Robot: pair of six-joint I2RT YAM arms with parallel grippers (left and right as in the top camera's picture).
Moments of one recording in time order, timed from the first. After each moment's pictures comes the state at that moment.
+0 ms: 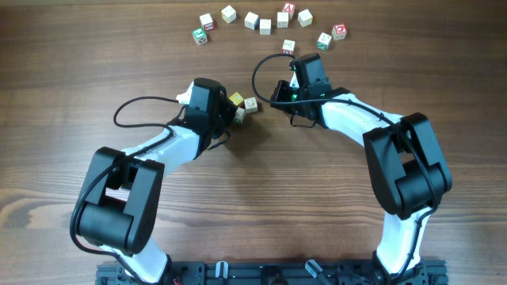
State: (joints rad) left arm -0.33 1.82 0.88 0.09 0.10 -1.20; right arm 0.38 2.06 1.23 -0.07 -0.31 0.67
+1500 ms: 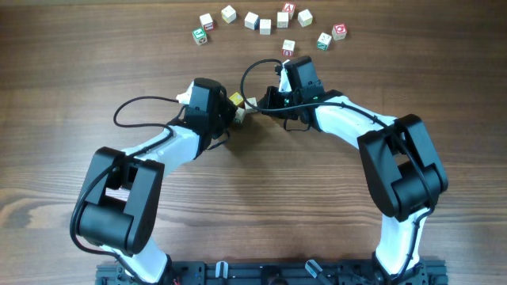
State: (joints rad) left arm -0.33 1.82 0.88 0.09 0.10 -1.19; right arm 0.42 2.06 1.23 -0.07 -0.43 0.62
